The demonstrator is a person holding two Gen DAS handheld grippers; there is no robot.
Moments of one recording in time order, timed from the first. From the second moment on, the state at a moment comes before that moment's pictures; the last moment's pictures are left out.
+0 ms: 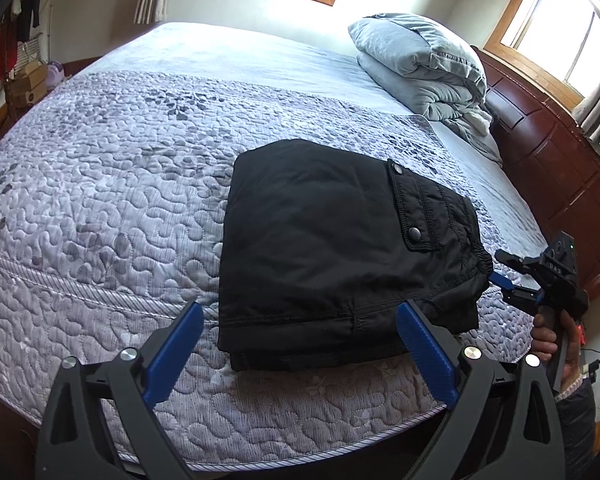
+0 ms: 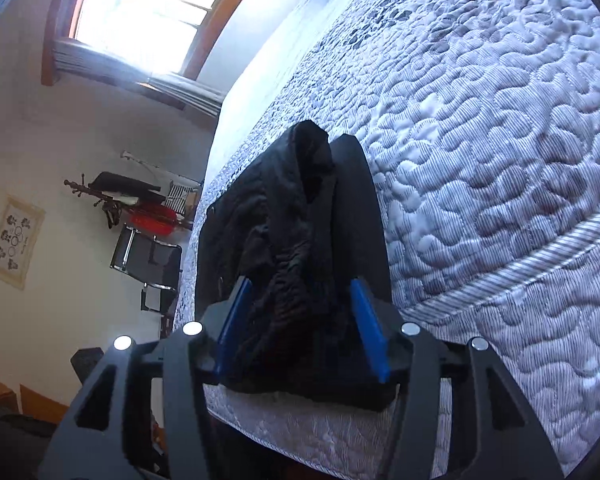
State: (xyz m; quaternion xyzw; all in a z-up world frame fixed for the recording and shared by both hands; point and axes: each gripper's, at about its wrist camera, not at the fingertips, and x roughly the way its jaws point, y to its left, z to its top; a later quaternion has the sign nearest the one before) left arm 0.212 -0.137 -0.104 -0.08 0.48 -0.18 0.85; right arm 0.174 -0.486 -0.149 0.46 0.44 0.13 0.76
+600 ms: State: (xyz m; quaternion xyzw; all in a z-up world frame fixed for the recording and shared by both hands) left arm 0.326 -0.068 -0.186 -0.28 0.61 -0.31 0.67; right arm 0.197 -0.513 -0.137 0.47 0.46 0.21 0.73
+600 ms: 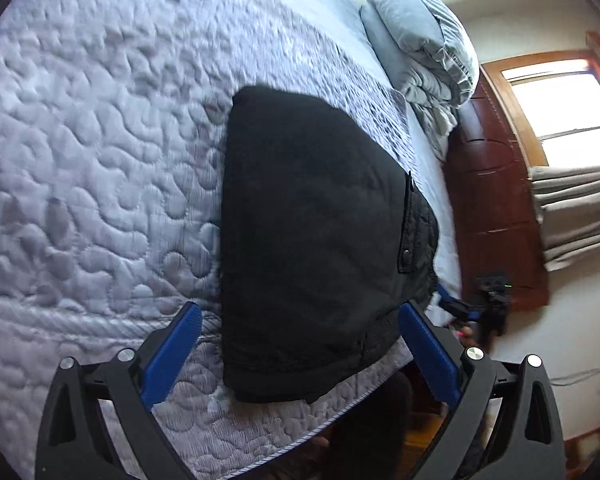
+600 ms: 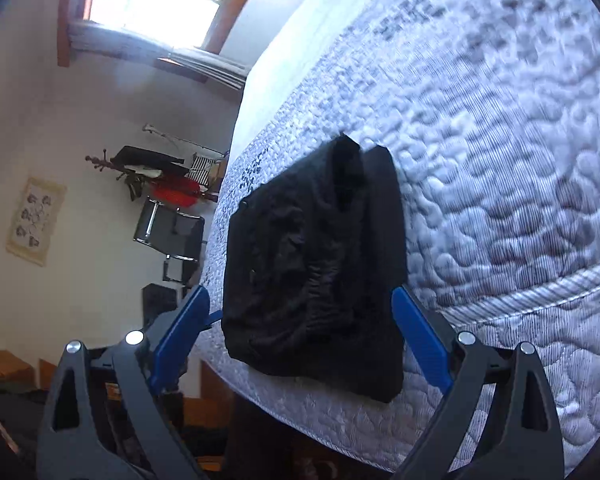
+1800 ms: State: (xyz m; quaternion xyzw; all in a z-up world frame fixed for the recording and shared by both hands) left arm 0.385 -0.136 -0.246 -0.29 0.66 -0.42 0.55; right arm 0.262 -0.499 -0.206 0.49 0.47 0.32 0.66
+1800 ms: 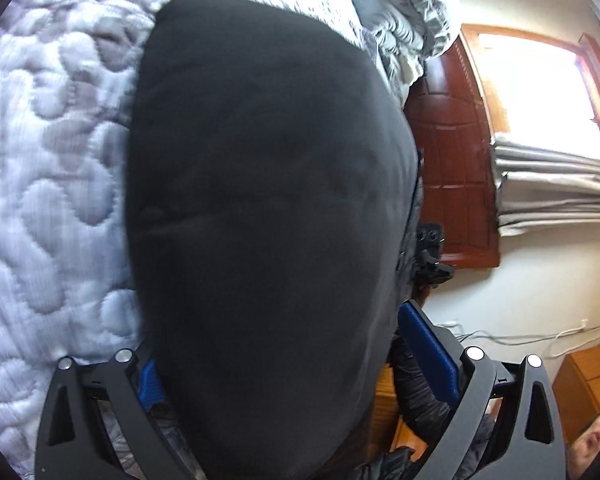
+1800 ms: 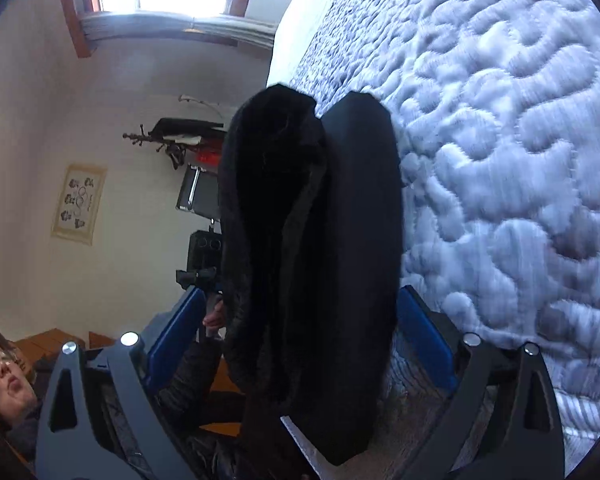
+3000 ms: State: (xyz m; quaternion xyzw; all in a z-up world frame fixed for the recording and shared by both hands) left arm 0.387 -0.150 -0.204 -0.32 0.59 -0.44 0.59; right arm 0.271 -0.484 -0.128 0.43 0.41 0.30 0.75
